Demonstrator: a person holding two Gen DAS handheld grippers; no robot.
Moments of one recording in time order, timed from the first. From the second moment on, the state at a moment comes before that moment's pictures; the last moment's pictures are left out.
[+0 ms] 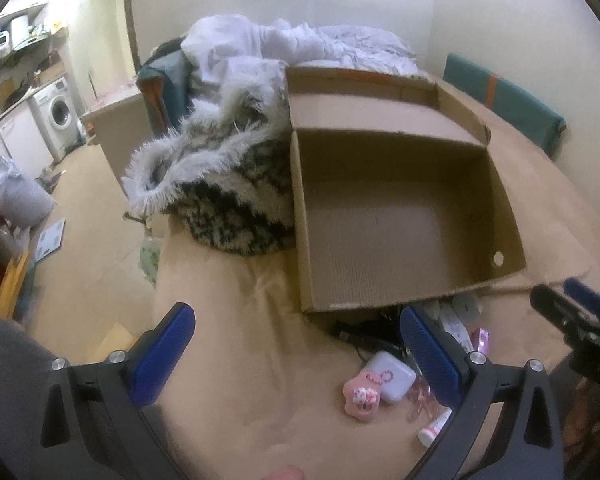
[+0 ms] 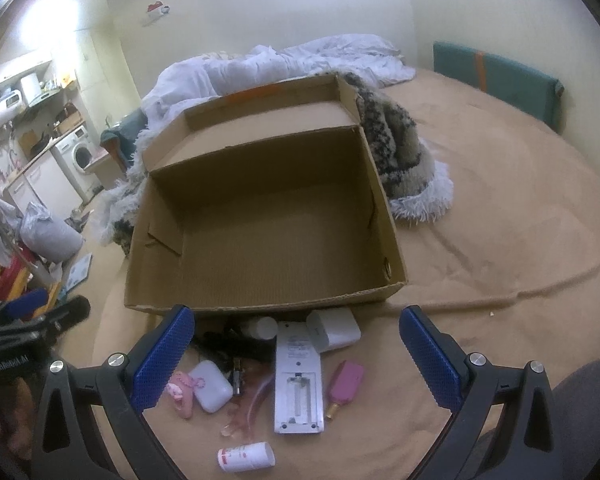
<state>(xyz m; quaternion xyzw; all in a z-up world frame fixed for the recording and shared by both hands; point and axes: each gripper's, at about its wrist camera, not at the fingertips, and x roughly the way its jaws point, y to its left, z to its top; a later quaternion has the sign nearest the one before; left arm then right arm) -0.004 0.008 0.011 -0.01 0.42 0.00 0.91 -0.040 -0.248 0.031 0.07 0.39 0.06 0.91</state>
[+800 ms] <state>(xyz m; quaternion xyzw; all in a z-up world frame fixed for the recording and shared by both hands) 0.007 0.017 -0.023 0.01 0.48 0.02 0.88 -0.036 -0.241 0.025 0.07 0.41 0.05 0.91</state>
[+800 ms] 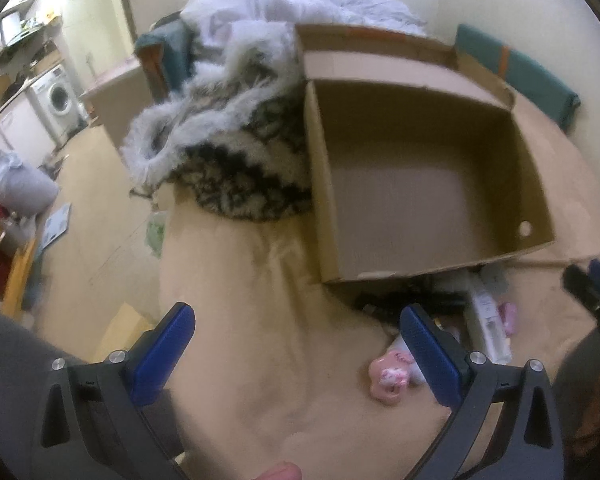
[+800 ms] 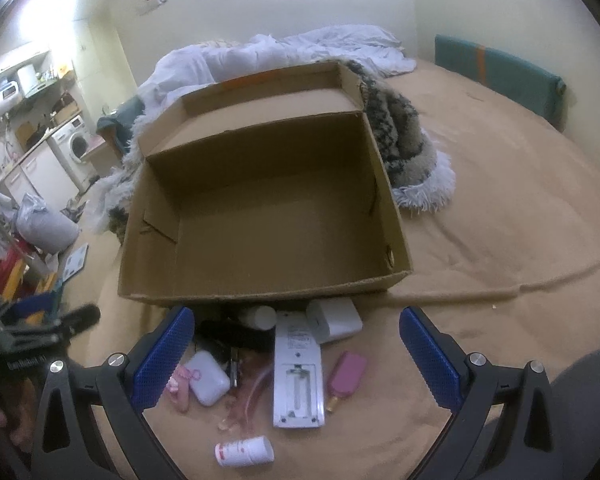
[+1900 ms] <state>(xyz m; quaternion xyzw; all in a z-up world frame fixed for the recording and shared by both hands) 0.014 -0.039 -0.107 0.04 0.64 -0.08 0.76 -0.026 -0.268 0.004 0.16 0.45 0.04 0.88</state>
